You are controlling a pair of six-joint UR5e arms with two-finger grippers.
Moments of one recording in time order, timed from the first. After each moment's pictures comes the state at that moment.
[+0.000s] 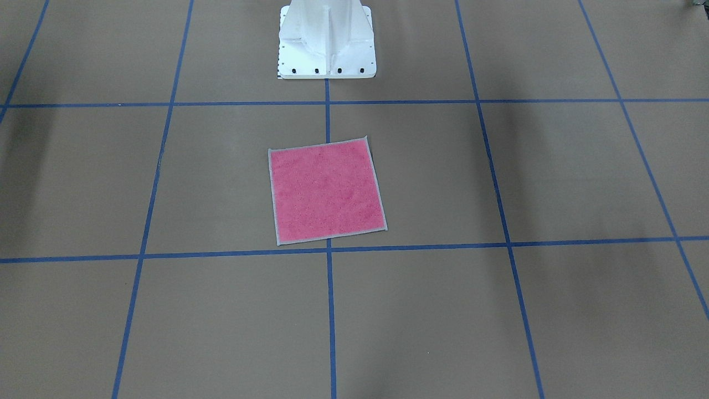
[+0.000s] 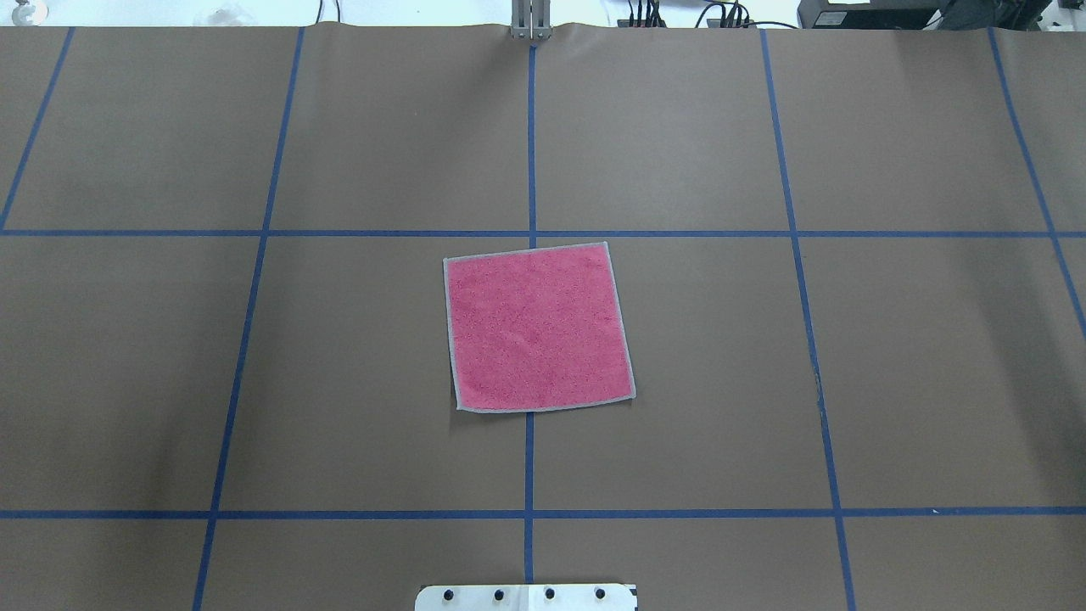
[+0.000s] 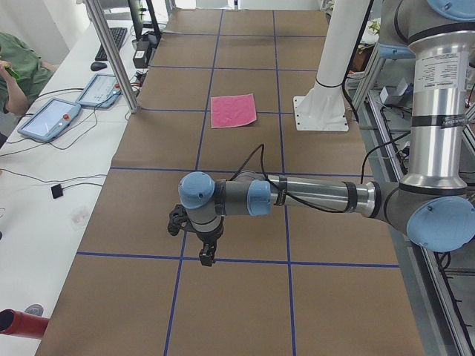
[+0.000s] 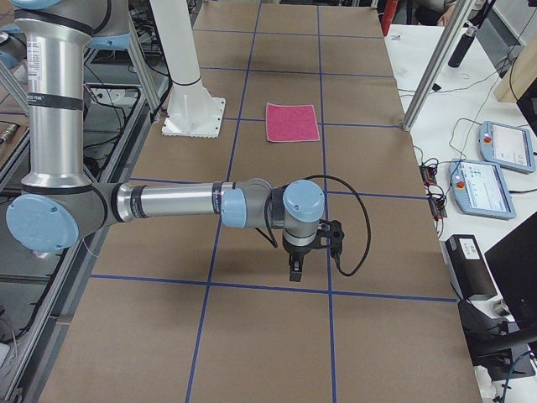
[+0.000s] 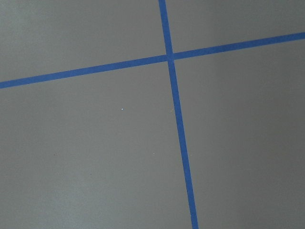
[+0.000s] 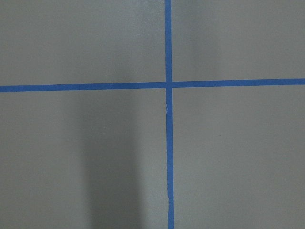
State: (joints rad) left arm -1.55 -1.53 -1.68 -1.45 -2.33 0.18; right arm 1.57 -1.64 1.73 -1.64 2.39 0.05
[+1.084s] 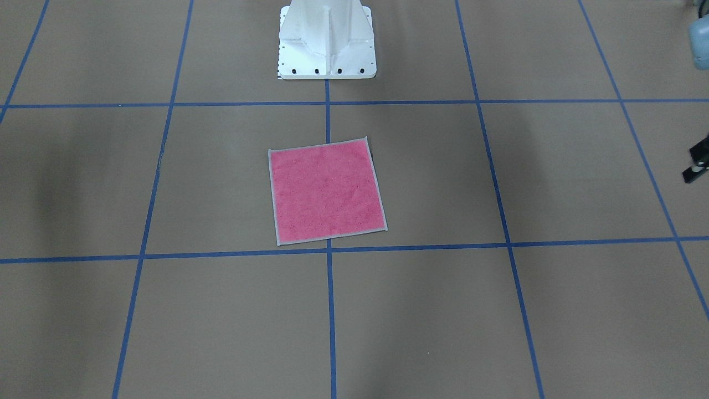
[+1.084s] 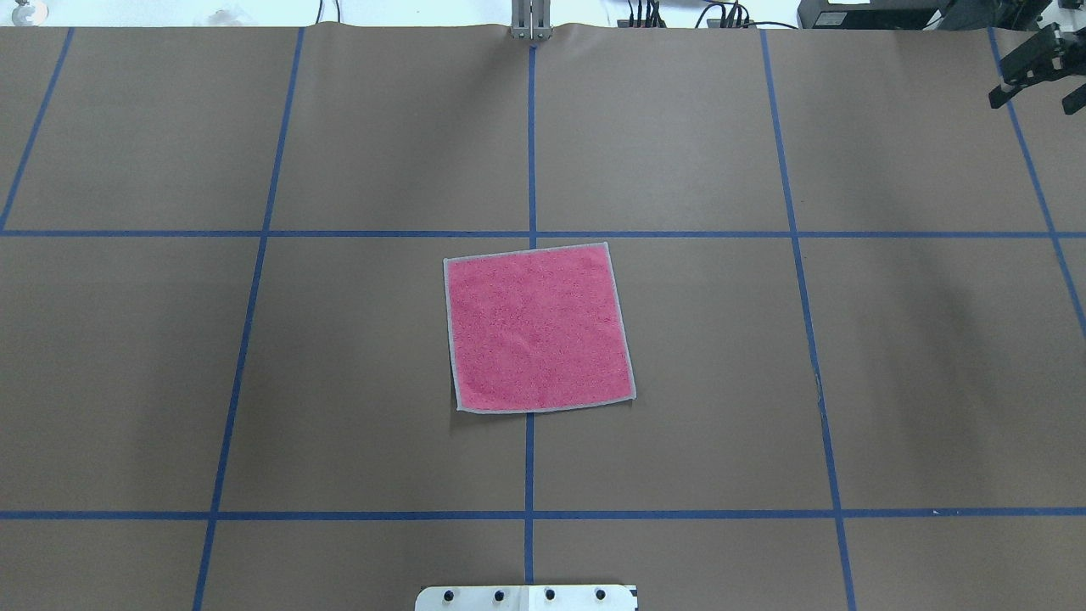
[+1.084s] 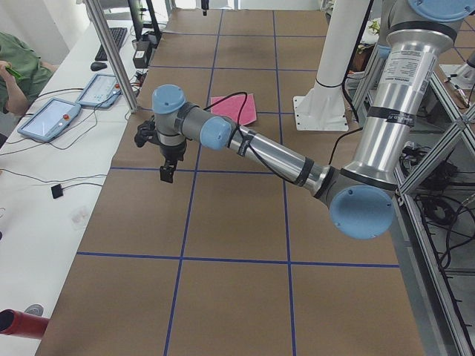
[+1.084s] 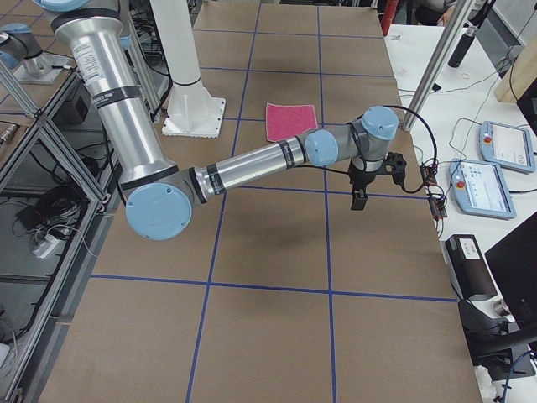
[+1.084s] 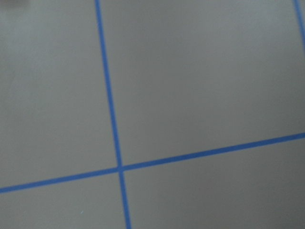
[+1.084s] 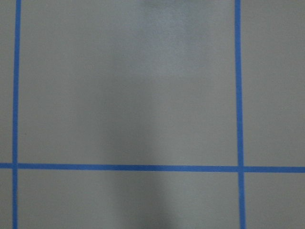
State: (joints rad) left arm -1.33 -1.85 -1.76 -1.58 -2.33 -0.28; right arm 1.34 -1.19 1.58 -1.64 2.38 0.41
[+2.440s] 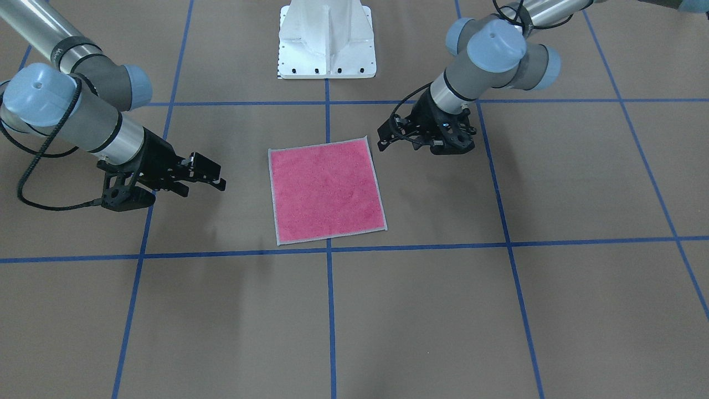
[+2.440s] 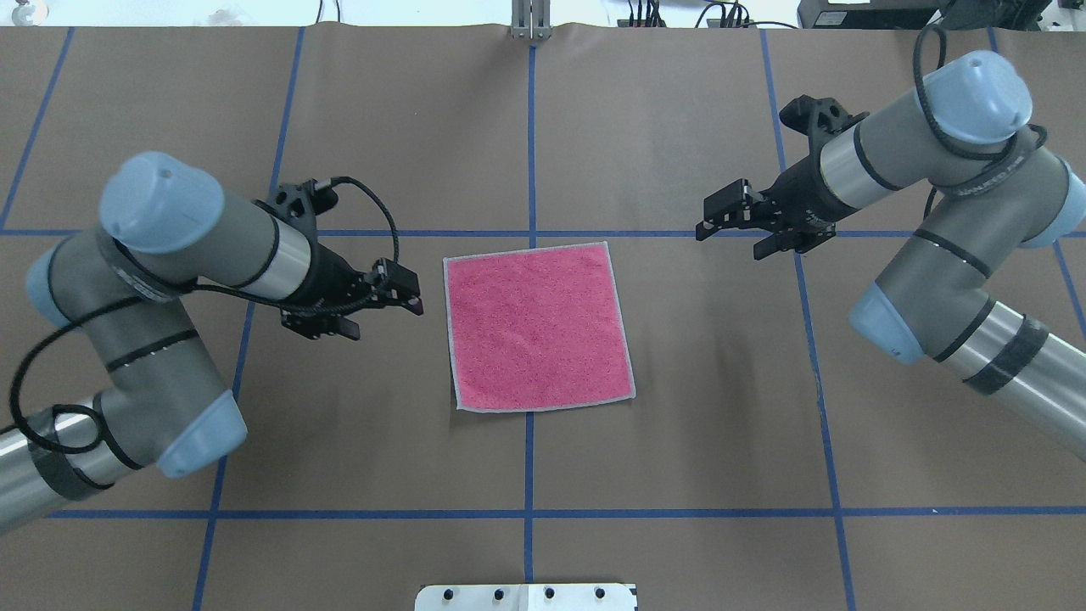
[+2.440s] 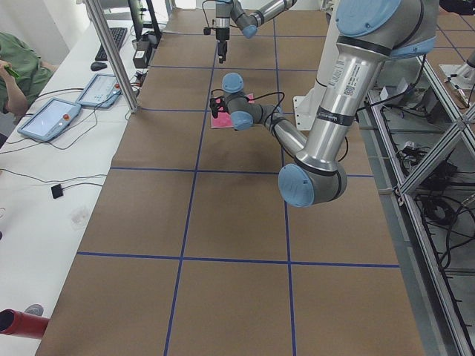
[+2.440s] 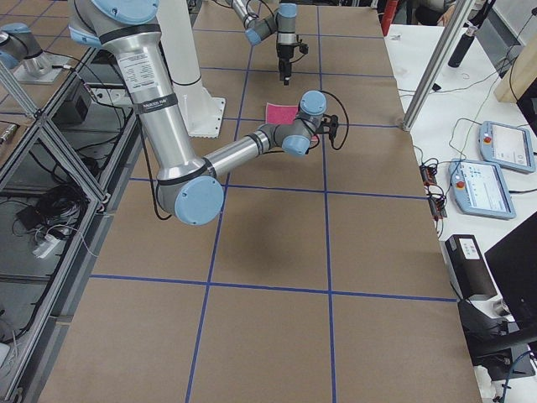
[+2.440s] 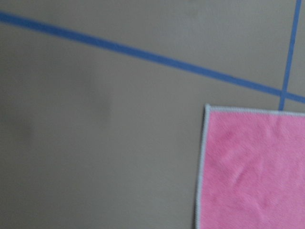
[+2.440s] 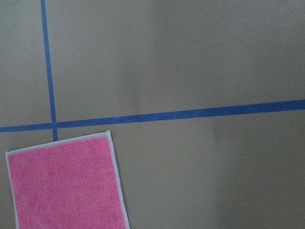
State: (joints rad) left arm -0.56 -1.99 -1.75 -2.11 -2.07 -1.60; right arm 0.82 -1.21 1.62 -0.93 2.30 1.27
